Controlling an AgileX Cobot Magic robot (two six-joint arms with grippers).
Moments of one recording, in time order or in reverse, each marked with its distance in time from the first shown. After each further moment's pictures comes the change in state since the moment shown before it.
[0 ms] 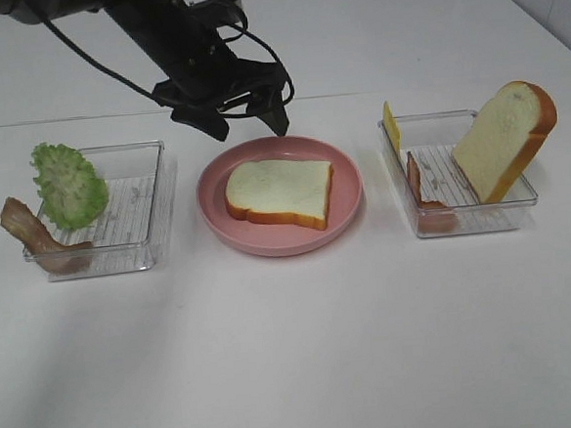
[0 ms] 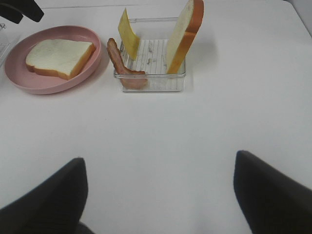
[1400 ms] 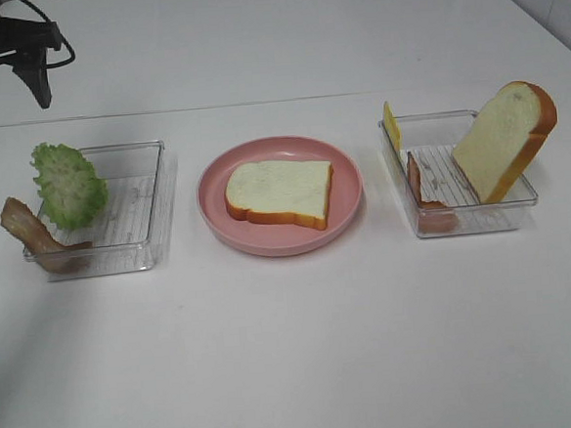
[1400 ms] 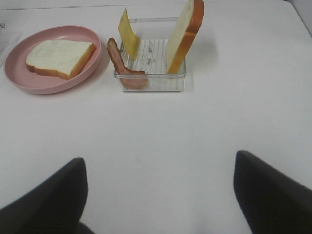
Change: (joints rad) left arm 0.331 -0.228 0.146 0.391 0.209 -0.268; right arm 0.000 0.000 0.000 0.000 0.000 0.000
